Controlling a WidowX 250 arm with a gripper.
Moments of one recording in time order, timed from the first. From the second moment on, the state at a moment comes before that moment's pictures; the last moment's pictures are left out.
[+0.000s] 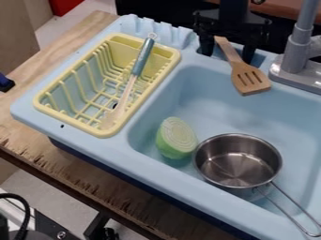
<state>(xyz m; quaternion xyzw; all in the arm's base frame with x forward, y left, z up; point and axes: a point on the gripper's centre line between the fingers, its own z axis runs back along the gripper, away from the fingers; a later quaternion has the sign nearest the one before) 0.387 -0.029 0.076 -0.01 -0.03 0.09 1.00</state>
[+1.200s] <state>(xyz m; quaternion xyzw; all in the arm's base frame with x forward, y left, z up) 0.386 -0.022 0.092 -0.01 0.00 0.19 0.98</state>
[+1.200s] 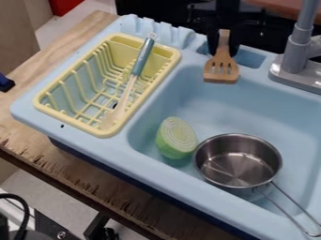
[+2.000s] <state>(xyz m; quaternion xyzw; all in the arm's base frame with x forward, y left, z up) 0.333 -0.023 0.115 -0.01 -0.01 0.26 0.97</state>
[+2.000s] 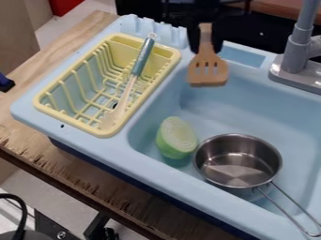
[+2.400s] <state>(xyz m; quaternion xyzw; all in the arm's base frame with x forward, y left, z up) 0.308 -0.050 0.108 -0.05 0.02 0.44 0.90</state>
